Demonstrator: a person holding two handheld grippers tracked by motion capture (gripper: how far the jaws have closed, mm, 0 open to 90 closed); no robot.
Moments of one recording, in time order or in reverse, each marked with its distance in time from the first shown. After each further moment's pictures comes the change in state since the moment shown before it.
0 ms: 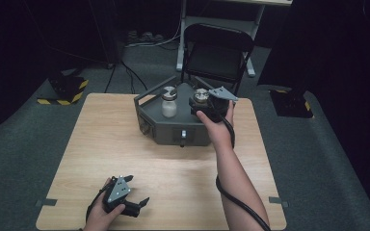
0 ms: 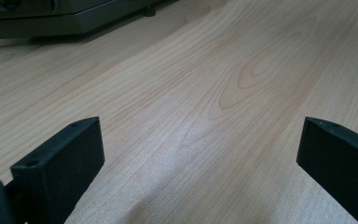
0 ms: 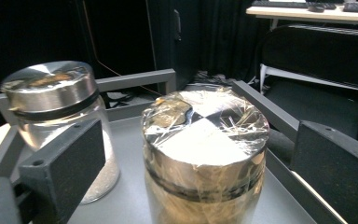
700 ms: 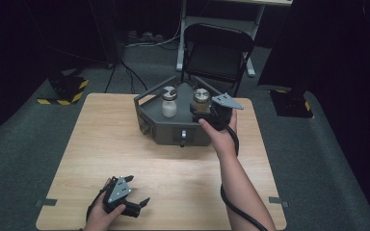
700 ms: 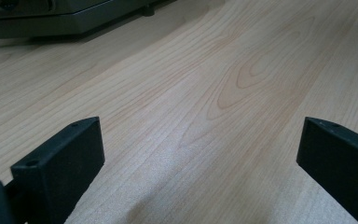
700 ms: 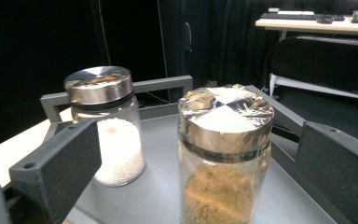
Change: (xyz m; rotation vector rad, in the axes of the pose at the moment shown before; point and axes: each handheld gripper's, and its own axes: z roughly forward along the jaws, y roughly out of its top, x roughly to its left) left arm -0.001 0.000 0.001 -0.001 -0.001 0.003; right arm 0.005 -0.012 -0.033 -0.052 0.041 0.004
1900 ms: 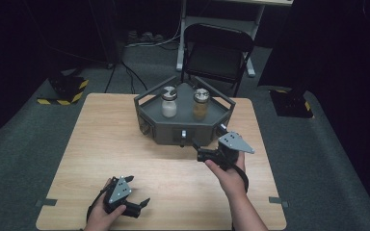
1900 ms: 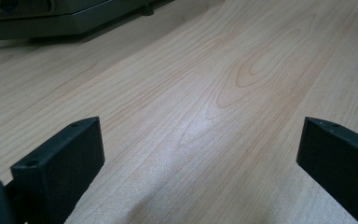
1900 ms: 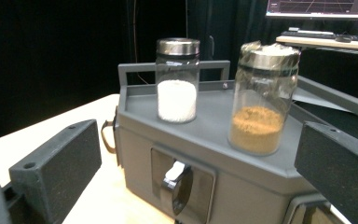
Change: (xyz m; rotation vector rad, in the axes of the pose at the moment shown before) left arm -0.002 0.001 0.000 0.006 0.005 0.012; right arm 0.025 -0.065 -0.093 -0.072 0.083 -0.056
